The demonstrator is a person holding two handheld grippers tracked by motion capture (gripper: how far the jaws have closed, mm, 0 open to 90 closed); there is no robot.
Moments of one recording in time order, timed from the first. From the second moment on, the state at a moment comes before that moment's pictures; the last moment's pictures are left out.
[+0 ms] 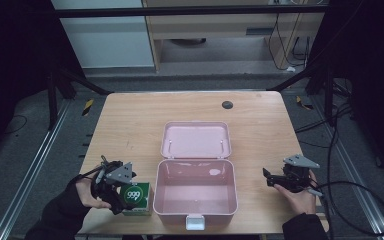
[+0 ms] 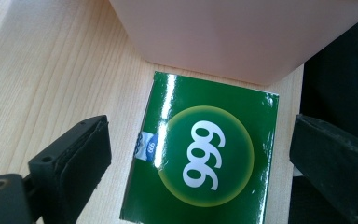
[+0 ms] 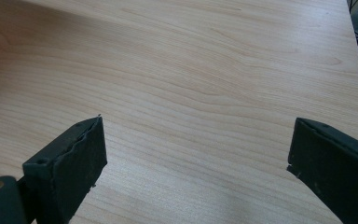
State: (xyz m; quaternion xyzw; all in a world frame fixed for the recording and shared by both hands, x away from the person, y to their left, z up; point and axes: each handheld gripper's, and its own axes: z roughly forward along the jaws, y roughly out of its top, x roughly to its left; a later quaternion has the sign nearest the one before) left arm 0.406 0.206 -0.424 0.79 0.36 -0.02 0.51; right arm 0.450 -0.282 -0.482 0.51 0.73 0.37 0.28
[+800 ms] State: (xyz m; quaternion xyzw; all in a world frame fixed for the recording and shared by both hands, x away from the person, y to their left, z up) left arm 0.405 0.192 -0.447 0.78 0.38 -0.03 0.50; right arm 0.452 -0.279 -0.486 0.51 0.74 0.35 0.27
